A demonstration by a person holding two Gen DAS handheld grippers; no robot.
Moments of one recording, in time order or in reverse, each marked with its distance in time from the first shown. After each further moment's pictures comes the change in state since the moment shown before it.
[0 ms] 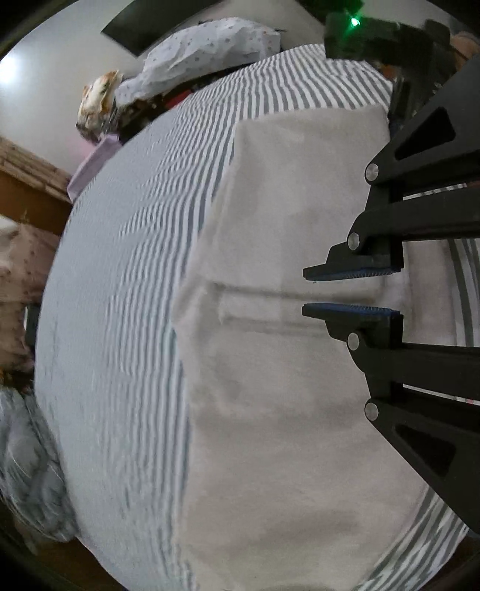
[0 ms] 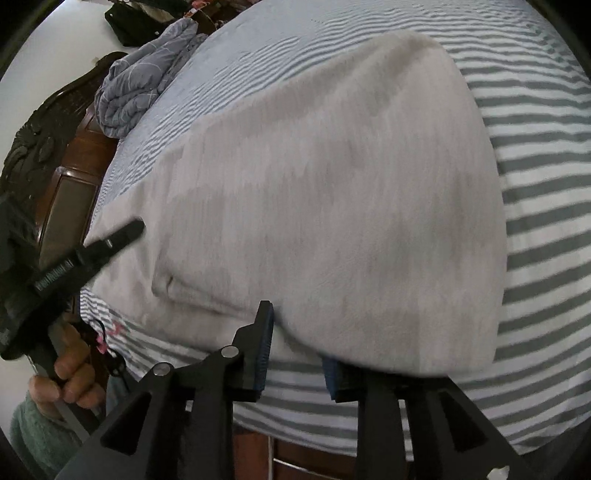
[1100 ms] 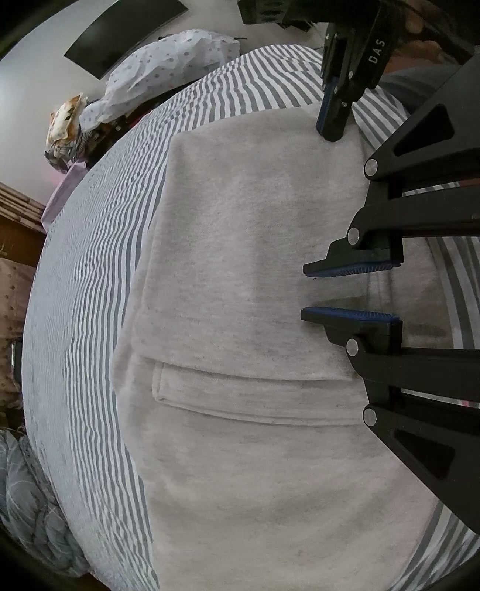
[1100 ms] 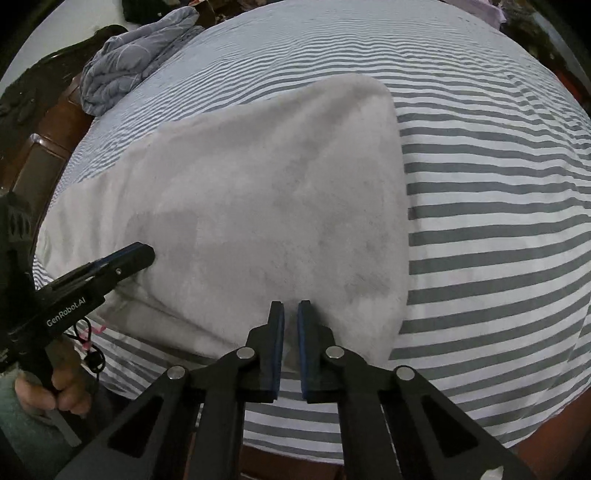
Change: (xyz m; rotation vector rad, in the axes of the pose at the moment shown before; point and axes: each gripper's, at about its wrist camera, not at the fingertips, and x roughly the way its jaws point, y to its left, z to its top) left arm 0.044 -0.029 -0.043 0.098 0.070 -0.053; right arm -0.028 -0.018 0.009 -0.135 -0.046 -0.221
